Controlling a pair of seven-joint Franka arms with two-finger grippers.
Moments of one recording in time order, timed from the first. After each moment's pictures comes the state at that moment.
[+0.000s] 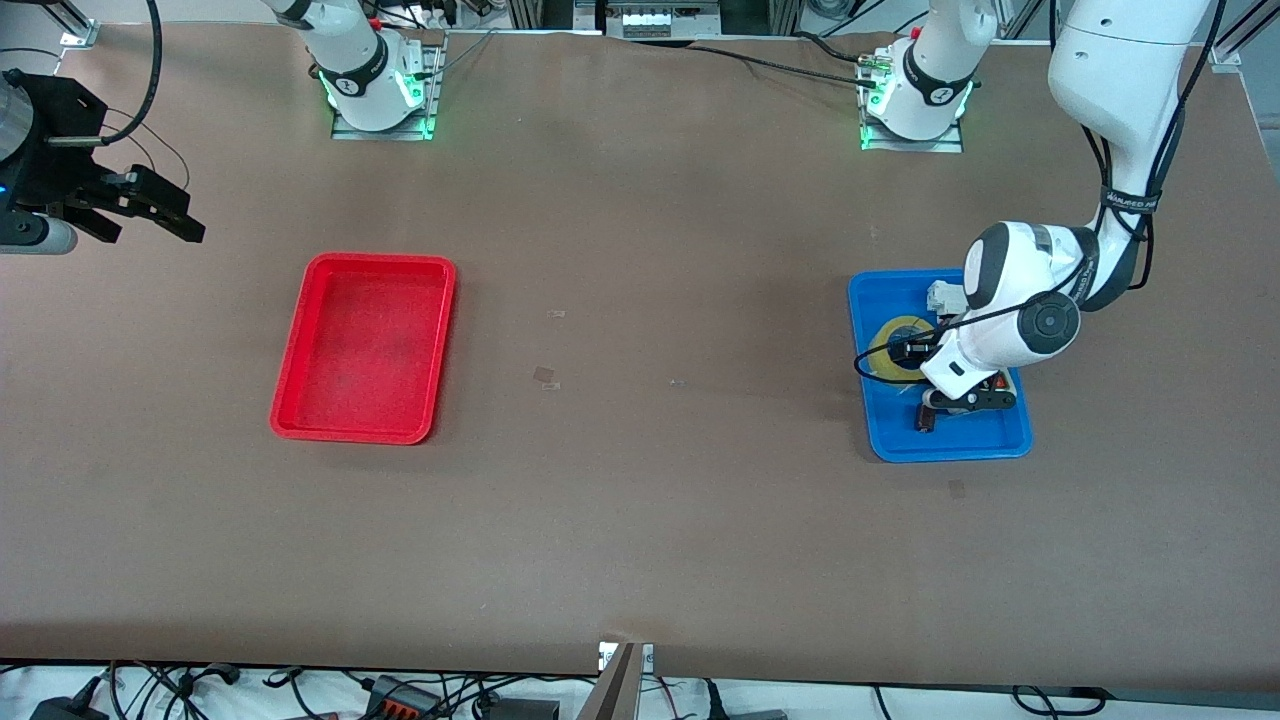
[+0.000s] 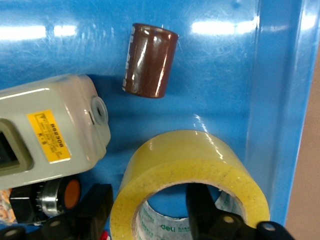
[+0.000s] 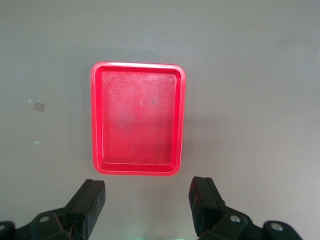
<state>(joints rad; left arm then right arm) -0.05 0.44 -0.05 -2.09 -0.01 2.32 -0.11 0.00 -0.01 0.05 -1.60 -0.03 1.53 0.06</state>
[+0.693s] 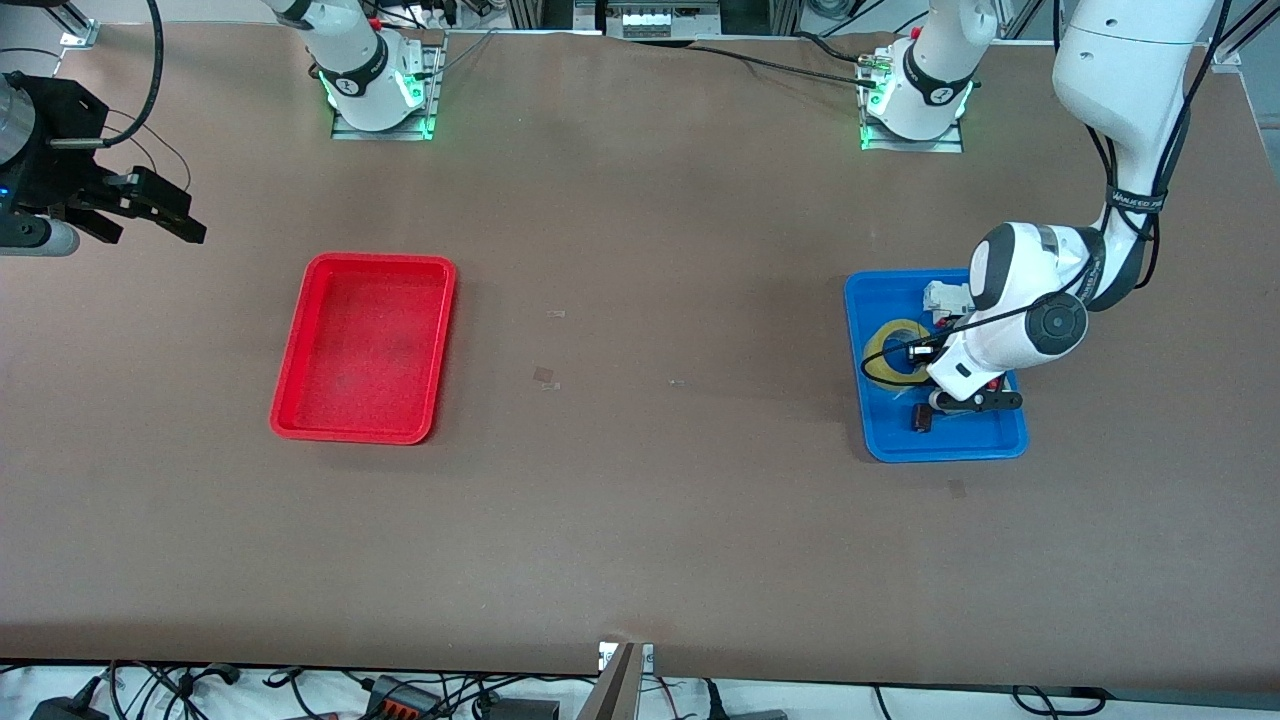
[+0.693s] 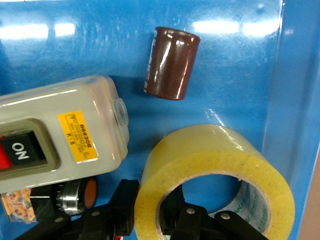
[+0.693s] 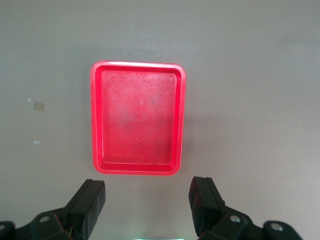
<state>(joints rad) -0.04 0.44 -0.04 -2.09 -0.01 2.32 -0.11 0.00 -0.01 0.05 -1.60 -0.03 1.53 0.06</state>
